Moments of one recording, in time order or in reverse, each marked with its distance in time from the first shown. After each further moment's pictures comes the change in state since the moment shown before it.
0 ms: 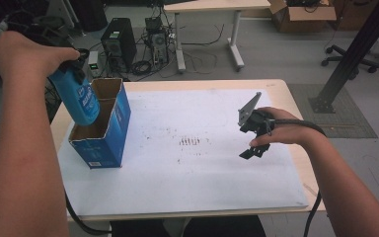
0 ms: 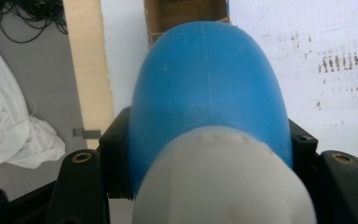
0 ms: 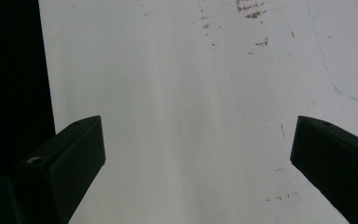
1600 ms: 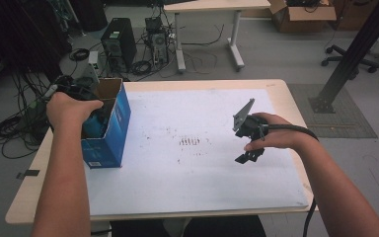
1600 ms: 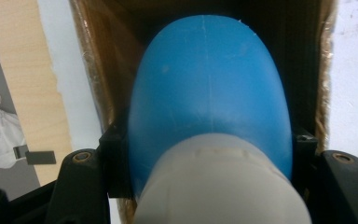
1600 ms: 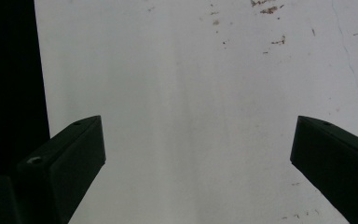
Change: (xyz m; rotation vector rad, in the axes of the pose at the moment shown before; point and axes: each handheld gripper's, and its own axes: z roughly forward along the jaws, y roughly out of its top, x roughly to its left) left arm 0.003 -0.002 0.162 0.107 -0.029 -0.001; right arm 0.001 0.000 0.022 0.007 0.021 -0.001
